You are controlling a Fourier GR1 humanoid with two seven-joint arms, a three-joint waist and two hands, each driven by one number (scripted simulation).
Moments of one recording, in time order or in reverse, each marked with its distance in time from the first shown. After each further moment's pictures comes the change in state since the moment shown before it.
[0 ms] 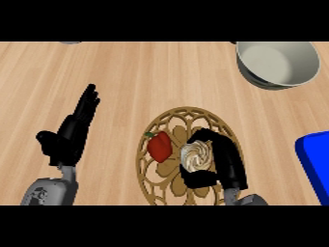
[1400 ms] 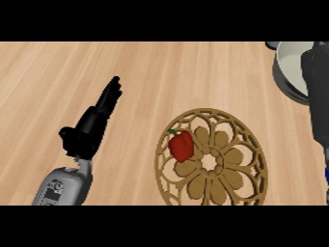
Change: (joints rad) left arm -0.084 -0.027 -0.087 -0.005 -0.024 -0.041 0.020; right arm -0.939 -0.275 -0.763 0.605 0.832 -0.380 0.644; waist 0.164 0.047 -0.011
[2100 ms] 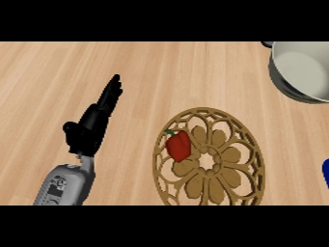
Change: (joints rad) left arm -0.021 -0.012 0.011 0.027 -0.004 0.015 0.008; right arm -0.263 -0.109 -0.133 0.344 0.355 0.157 0.174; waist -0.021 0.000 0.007
